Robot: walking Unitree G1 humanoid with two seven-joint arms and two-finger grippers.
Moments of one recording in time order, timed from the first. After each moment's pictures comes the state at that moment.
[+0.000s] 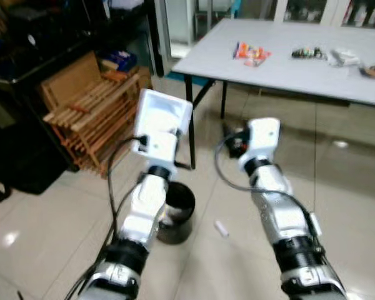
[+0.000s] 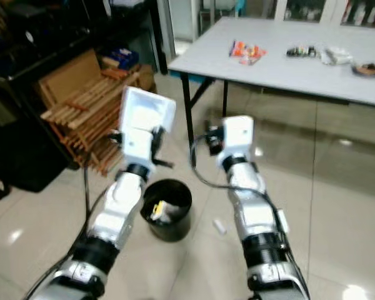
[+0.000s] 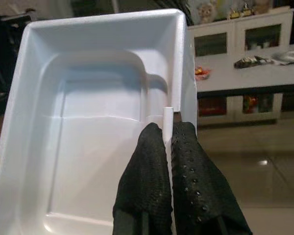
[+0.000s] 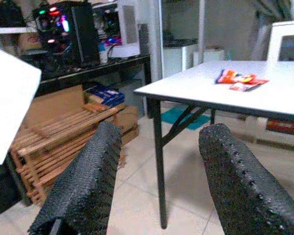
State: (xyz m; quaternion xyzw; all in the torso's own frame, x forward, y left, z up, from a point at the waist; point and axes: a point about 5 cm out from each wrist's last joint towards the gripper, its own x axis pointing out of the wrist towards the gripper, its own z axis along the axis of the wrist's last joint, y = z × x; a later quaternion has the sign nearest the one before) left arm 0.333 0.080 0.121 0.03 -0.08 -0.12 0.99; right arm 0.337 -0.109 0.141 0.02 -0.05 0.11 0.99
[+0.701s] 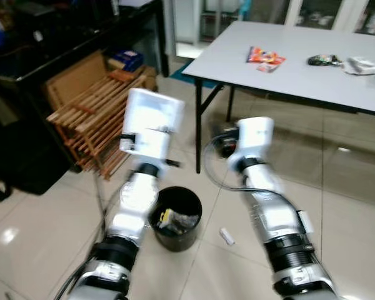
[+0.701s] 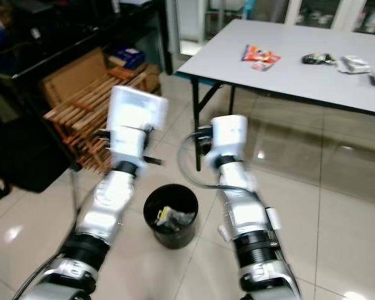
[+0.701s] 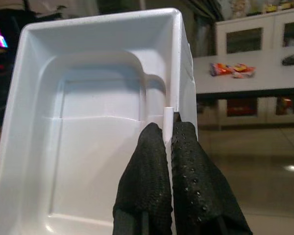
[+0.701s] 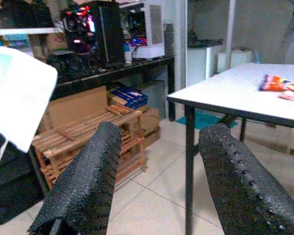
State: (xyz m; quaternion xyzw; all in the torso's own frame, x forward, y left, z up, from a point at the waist) left arm 0.338 0.103 0.123 0.05 -0.08 -0.09 0.99; right arm 0.337 -0.089 0.144 0.03 -0.06 0.14 0.99
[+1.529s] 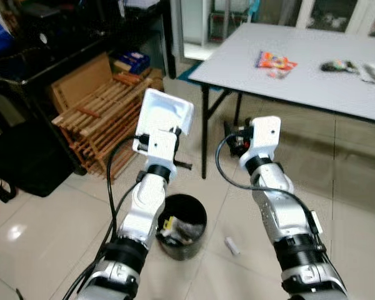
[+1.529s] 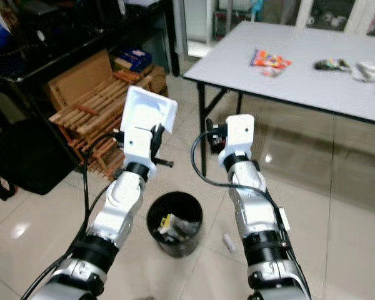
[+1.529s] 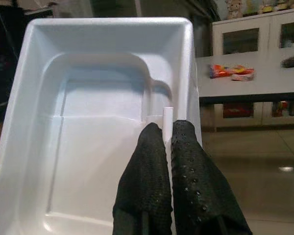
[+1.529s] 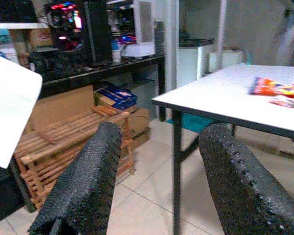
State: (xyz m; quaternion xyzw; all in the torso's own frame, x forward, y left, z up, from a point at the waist) left arm 0.335 0.086 0.123 0.04 -0.08 -0.11 0.99; right arm 0.339 -0.106 0.143 0.02 -0.05 0.12 0.99
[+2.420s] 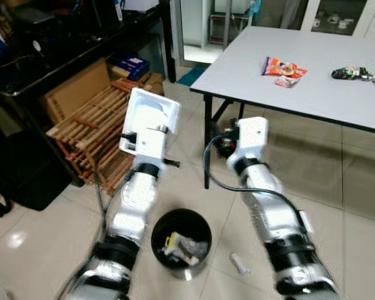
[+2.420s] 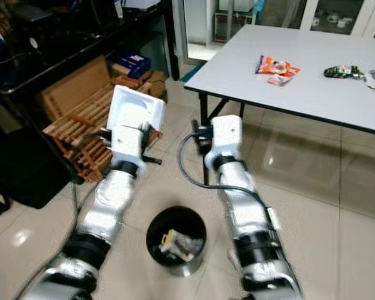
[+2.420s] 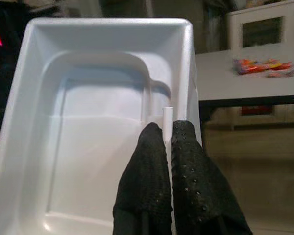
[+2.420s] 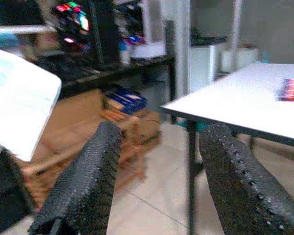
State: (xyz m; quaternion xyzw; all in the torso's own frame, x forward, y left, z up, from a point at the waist) left arm 0.335 0.085 0.120 0.04 -0.08 -0.11 0.99; right arm 0.338 -0.105 0.141 0.02 -0.05 0.12 0.99
